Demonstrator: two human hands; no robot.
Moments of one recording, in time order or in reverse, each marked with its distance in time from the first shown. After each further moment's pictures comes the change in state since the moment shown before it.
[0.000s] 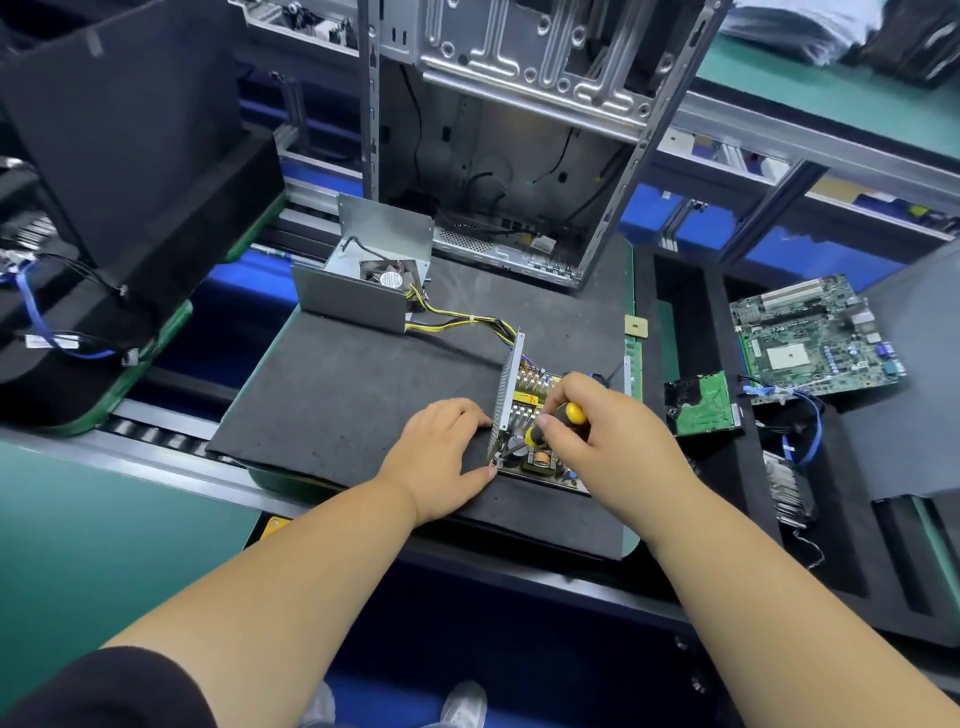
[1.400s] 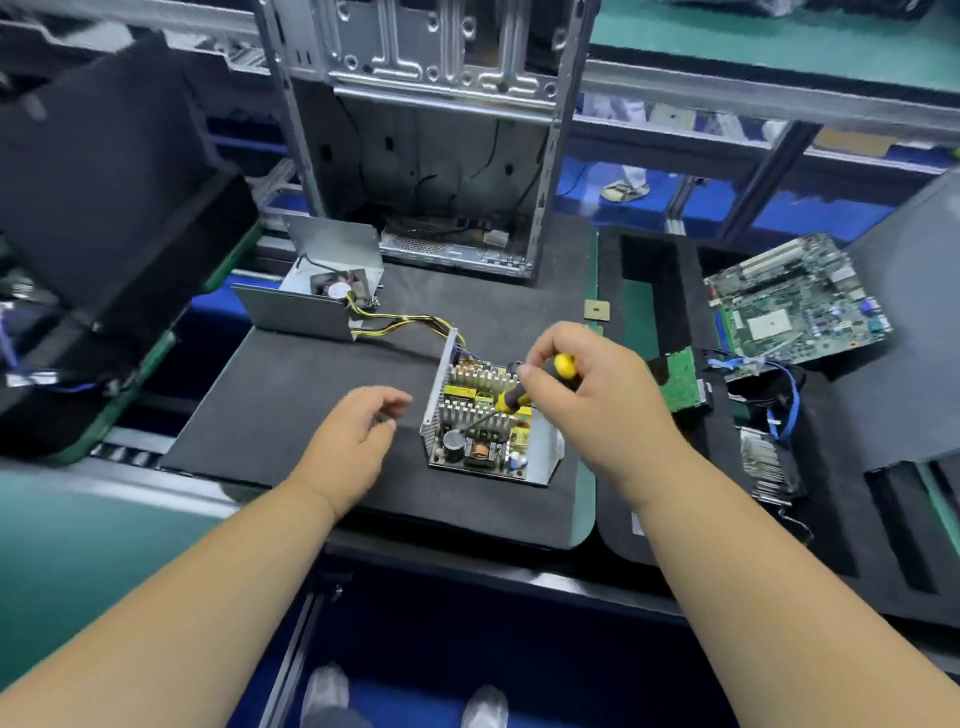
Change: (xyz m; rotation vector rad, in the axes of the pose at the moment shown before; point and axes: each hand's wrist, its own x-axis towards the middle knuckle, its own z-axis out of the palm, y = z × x) left_hand -0.003 0.030 -0.036 -0.358 0.159 -0.306; right_hand -0.005 0.042 -0.047 0.424 0.141 -0.056
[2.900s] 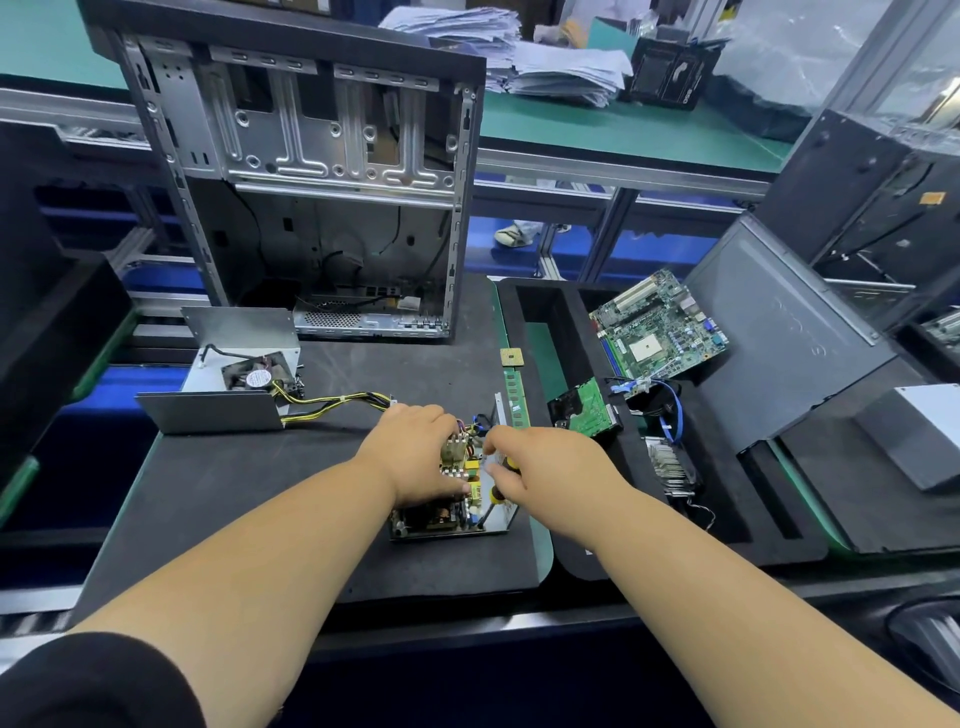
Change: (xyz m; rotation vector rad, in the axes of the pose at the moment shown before) left_hand 0.098 0.069 0.047 0.814 -0.424 0.536; right_hand -0.004 0.003 0.007 -0.827 -0.167 0.046
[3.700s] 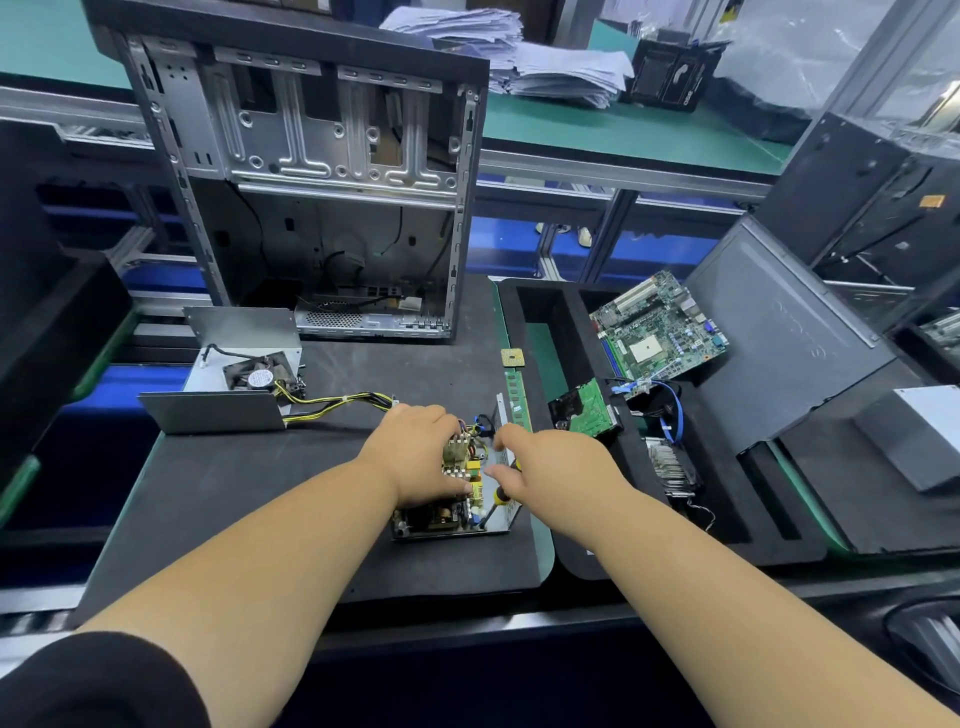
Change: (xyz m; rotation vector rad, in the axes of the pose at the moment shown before) left_hand 0.000 0.000 0.002 0.003 0.012 0.010; right_hand 0.001 0.001 0.004 -0.071 -0.003 0.054
